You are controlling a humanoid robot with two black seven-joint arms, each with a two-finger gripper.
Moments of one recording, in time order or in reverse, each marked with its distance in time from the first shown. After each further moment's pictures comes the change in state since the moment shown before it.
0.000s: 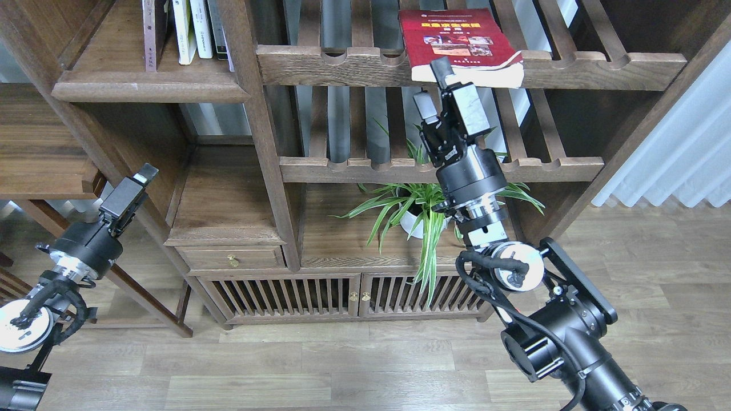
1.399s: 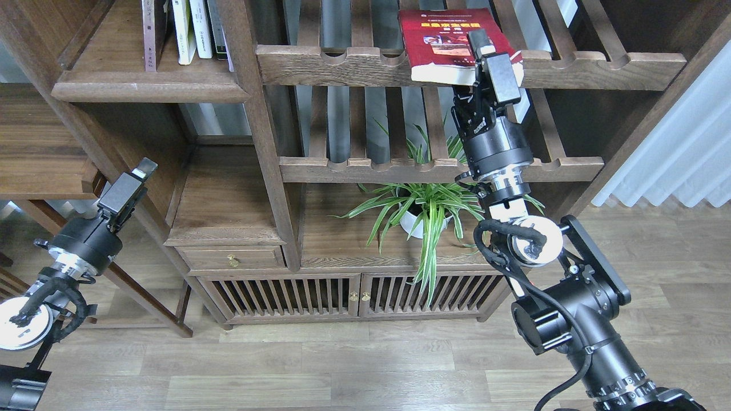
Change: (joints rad) left arm 0.001 0.000 -0.004 -0.020 0.002 0.000 -0.009; right arm 0.061 0.000 0.090 -0.050 0.012 -0.059 0.001
